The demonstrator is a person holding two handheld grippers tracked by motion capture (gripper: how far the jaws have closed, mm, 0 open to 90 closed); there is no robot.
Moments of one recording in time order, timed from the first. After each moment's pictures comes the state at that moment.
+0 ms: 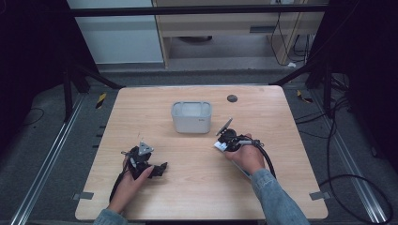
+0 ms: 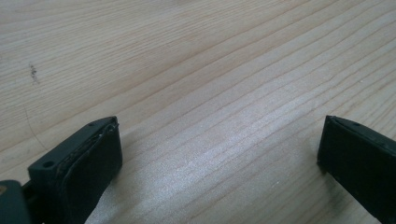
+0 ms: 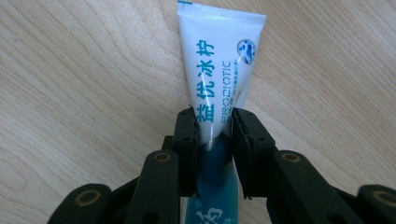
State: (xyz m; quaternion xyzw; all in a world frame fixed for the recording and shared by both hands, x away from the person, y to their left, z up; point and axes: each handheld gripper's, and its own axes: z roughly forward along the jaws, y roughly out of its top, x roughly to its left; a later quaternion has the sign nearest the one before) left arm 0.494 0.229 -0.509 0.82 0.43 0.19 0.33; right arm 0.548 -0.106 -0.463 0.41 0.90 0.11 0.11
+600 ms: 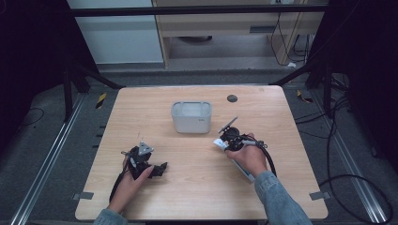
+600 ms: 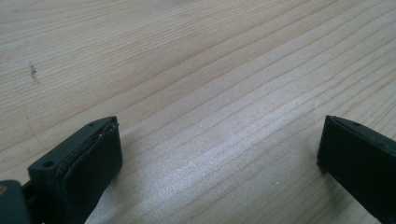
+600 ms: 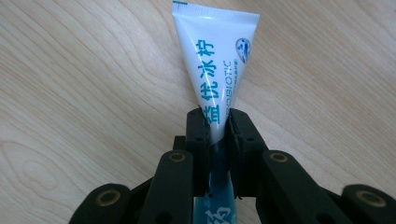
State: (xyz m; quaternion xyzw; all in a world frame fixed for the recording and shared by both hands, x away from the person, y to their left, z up) left arm 0.494 0.229 -0.509 0.82 0.43 0.19 0.33; right arm 0.542 -0.111 -0.449 0.43 0.88 0.16 0.10
